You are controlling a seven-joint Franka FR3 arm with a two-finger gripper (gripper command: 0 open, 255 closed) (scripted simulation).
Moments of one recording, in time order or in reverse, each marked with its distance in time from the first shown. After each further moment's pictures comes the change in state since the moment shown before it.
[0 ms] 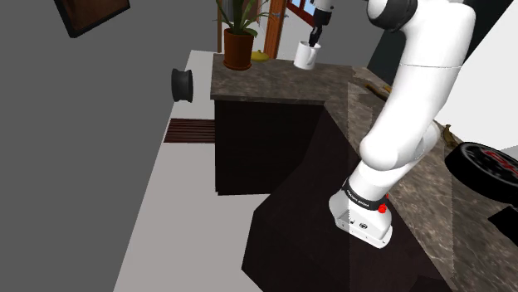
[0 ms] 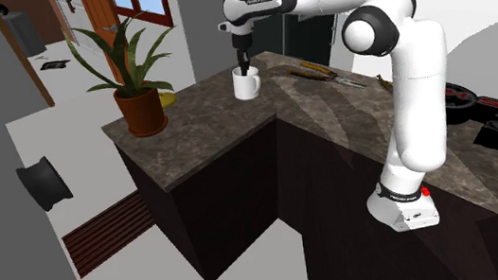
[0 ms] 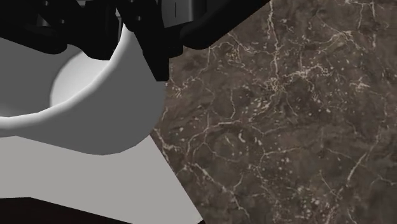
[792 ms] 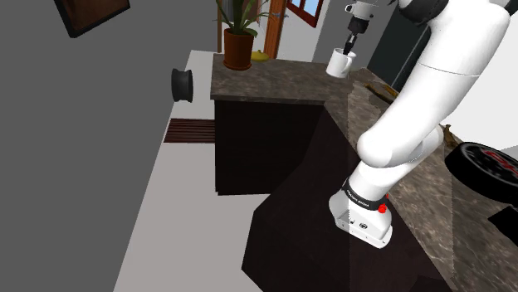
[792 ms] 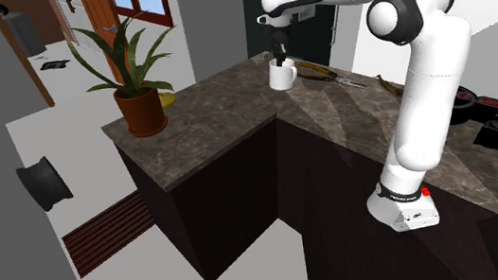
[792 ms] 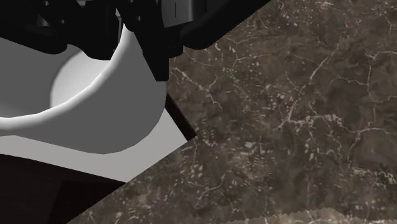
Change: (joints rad) arm -0.111 -0.174 -0.100 -0.227 -0.058 0.052 -0.218
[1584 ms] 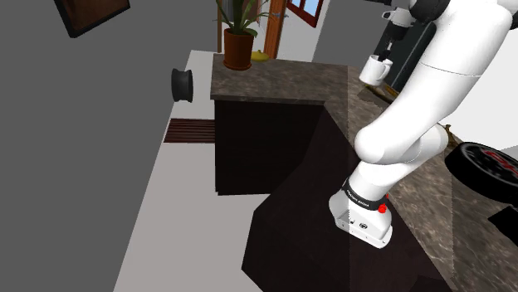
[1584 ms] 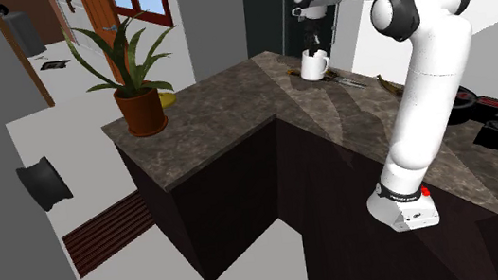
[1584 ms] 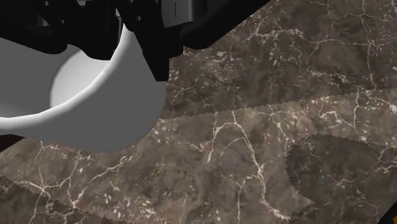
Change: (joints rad) arm -0.150 -0.006 -0.125 -0.008 0.006 -0.018 -0.275
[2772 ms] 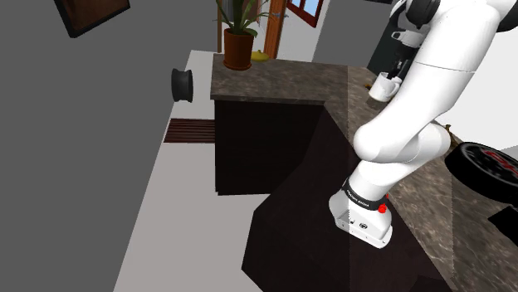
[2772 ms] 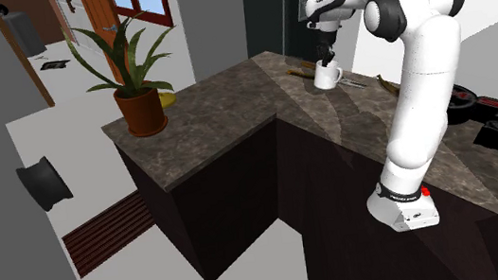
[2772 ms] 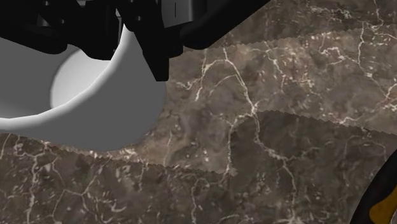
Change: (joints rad) arm -0.088 0.075 -0.053 -0.086 0.058 0.130 -0.173
